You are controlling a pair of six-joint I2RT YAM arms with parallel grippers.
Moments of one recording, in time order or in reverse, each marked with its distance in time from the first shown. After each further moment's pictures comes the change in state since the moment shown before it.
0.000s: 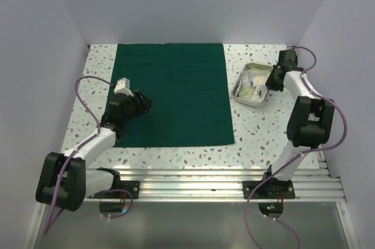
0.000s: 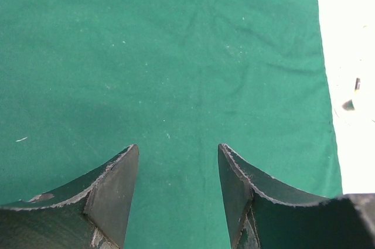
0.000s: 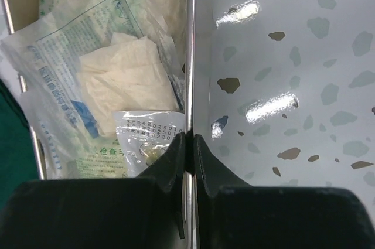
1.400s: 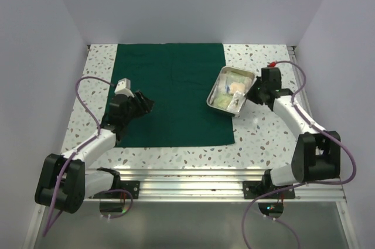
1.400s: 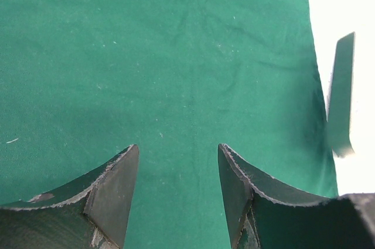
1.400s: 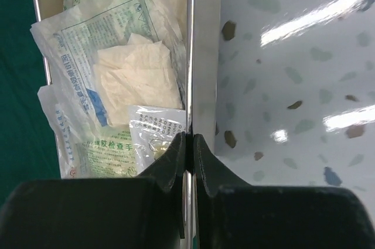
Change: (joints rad) left arm -0.013 -0.015 -0.013 0.020 0.007 0.000; right arm 0.189 -0.416 -0.372 0.117 -0.114 0.272
